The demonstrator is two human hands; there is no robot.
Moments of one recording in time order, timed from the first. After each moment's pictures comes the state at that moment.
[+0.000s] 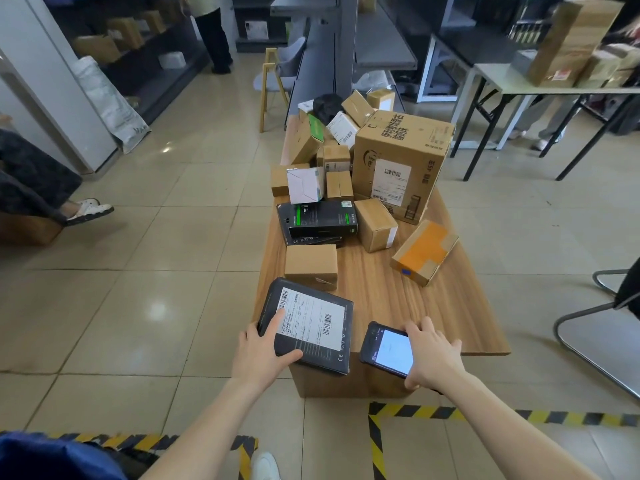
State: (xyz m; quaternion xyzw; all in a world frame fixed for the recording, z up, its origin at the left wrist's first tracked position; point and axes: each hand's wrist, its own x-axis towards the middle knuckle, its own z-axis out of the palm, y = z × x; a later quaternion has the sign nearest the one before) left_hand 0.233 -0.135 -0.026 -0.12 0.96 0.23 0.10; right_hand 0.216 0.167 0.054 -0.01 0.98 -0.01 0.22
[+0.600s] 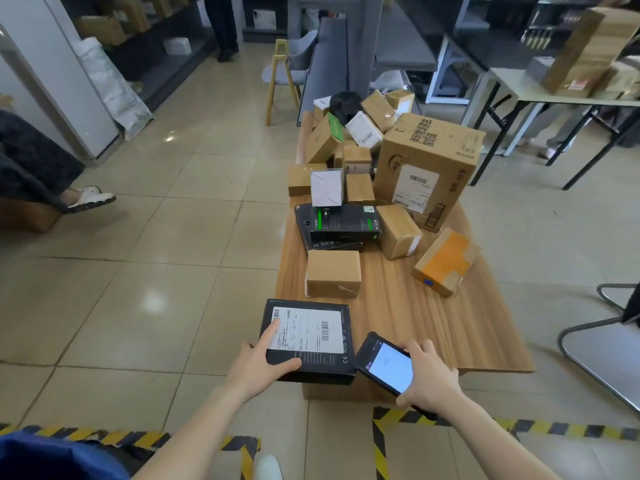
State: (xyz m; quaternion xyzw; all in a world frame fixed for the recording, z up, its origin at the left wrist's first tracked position) left_hand 0.231 -0.201 -0.033 -0.15 0.88 0.40 0.19; right_hand 0.218 0.113 0.039 0.02 0.96 -0.12 0.24
